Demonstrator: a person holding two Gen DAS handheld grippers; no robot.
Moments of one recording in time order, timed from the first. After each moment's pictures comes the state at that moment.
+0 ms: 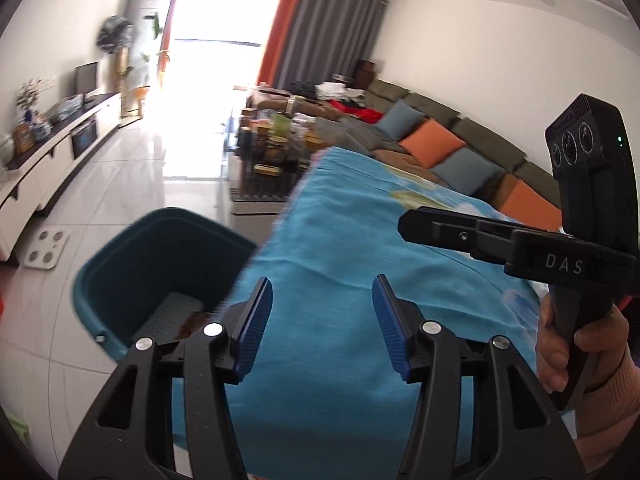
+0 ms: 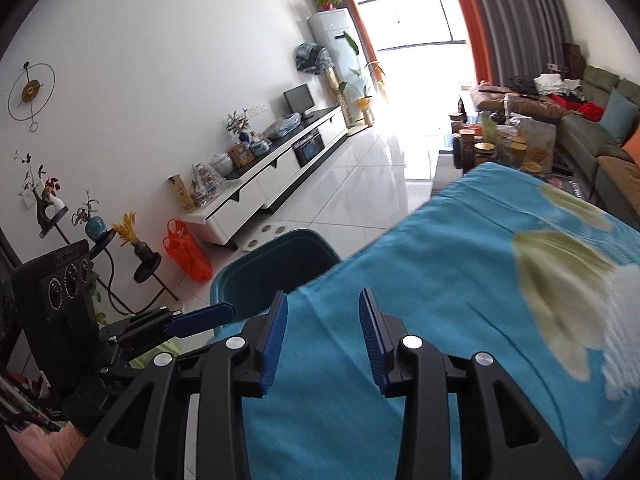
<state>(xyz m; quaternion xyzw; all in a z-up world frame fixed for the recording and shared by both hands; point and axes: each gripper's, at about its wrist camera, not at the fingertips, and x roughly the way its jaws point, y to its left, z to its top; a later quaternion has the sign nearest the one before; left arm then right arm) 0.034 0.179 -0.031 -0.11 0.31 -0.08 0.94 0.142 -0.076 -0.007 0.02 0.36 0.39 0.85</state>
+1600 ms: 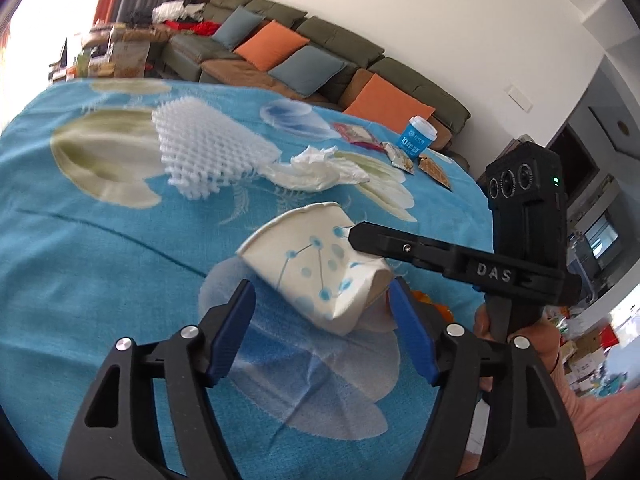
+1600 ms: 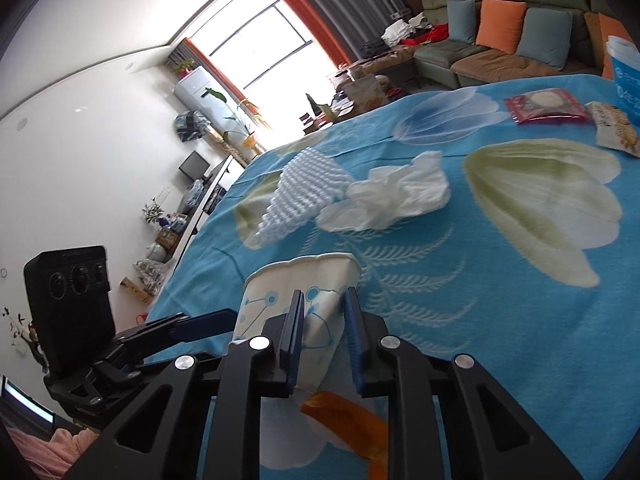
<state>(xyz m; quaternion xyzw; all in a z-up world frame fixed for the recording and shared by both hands) 0.102 -0.079 -0.062 -0.08 0.43 -0.36 0.82 0.119 -0.363 -0.079 0.22 0.40 0.24 0.86</state>
